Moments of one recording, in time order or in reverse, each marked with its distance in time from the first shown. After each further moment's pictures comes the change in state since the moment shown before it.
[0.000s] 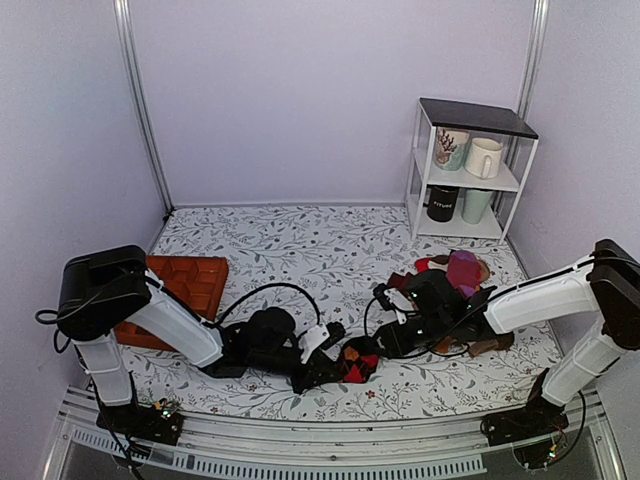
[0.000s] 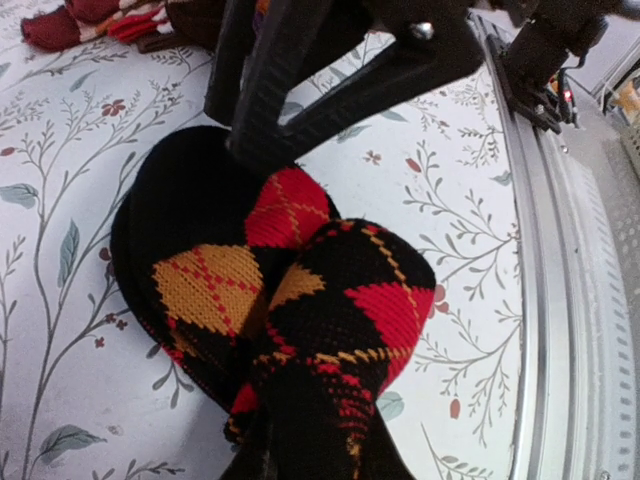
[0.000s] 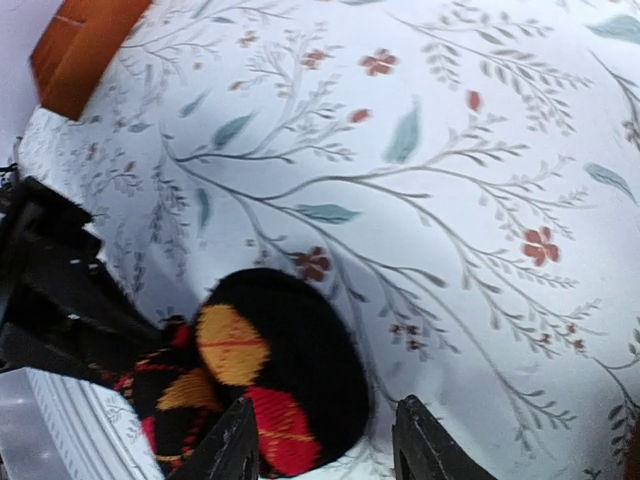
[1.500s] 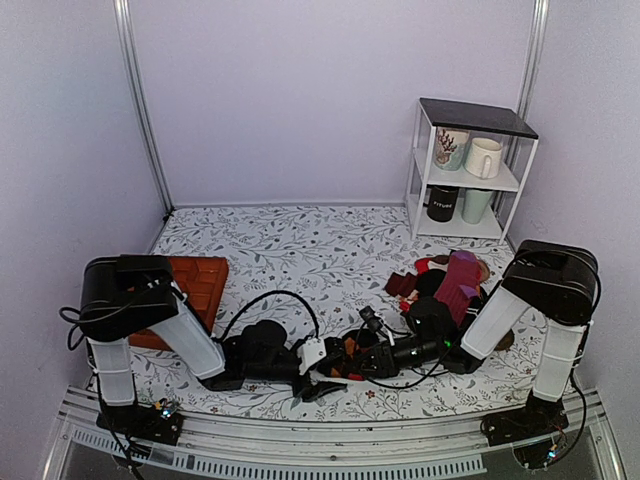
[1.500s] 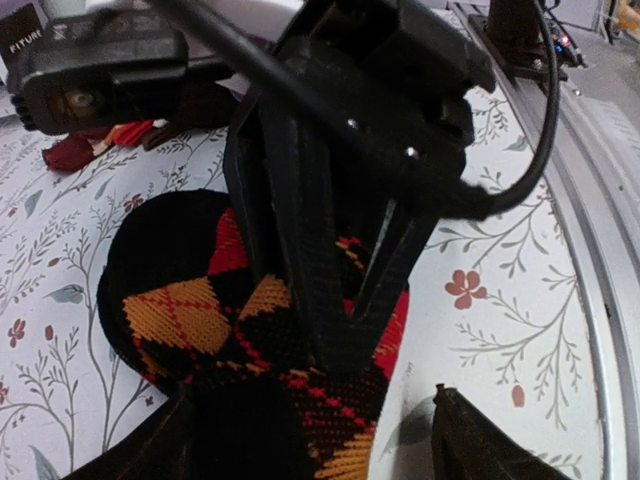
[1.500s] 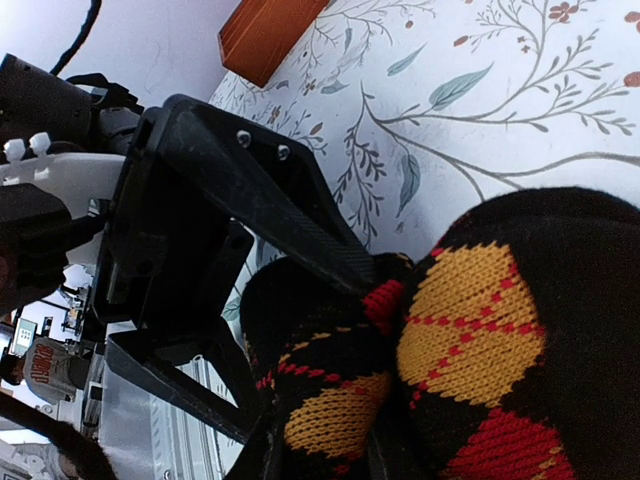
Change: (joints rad) left arm -0.025 0.098 -0.082 0.358 -0.101 0.322; right arm 0.009 0.386 -0.195 0.864 -0.412 0.161
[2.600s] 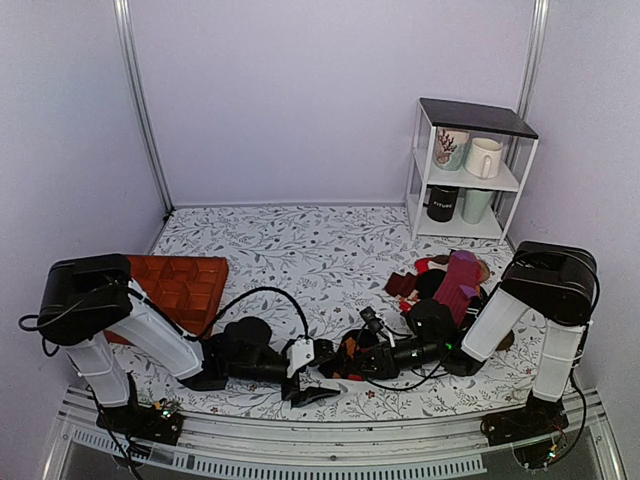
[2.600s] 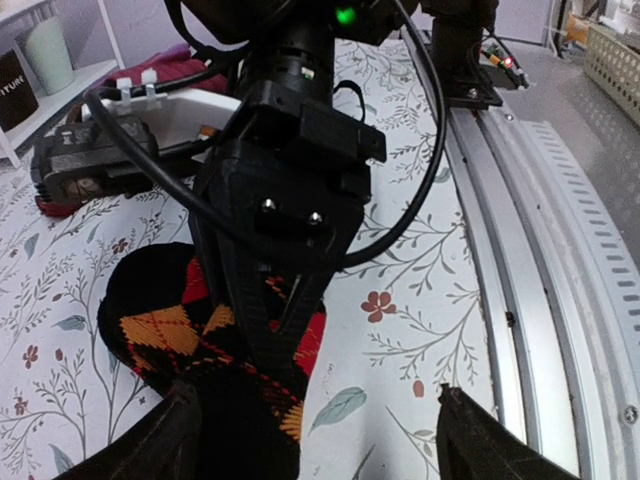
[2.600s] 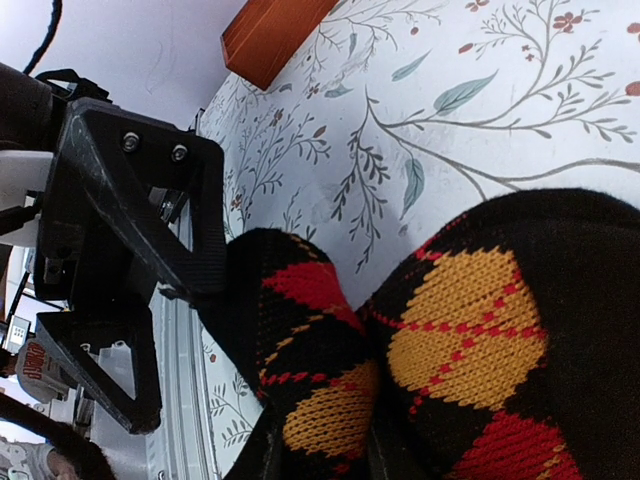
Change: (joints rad) left arm -0.030 -0.197 -0.072 -0.085 0.051 0.014; right arm 0.009 0.004 -0.013 0.038 0.019 0.001
